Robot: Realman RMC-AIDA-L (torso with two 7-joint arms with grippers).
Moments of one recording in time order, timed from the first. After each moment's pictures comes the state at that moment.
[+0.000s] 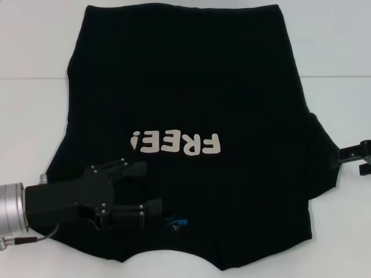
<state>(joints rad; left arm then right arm) -0.44 -2.11 0.61 0.67 1.98 1.75 -1.27 0.75 1.92 -0.63 -0.70 -2.67 -1.39 2.60</state>
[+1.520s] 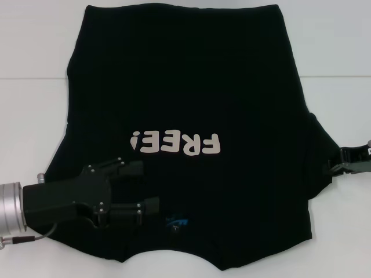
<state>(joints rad) -0.43 -2.11 0.61 0.67 1.97 1.73 -1.26 0.80 1.94 -0.71 -0.58 -2.68 -1.24 2.60</state>
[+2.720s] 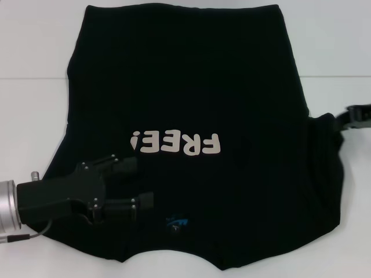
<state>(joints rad) -0.43 -2.10 0.58 0.67 1.98 1.73 -1.27 0.82 1.94 -0.69 -0.76 -2.63 -1.33 2.52</state>
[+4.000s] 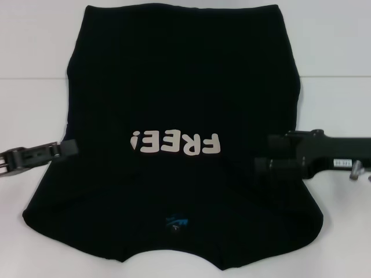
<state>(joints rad) -0.43 -1.96 0.40 0.68 2.04 1.76 -2.03 0.57 2.04 -0.85 -0.73 -1.98 -1.42 1.57</state>
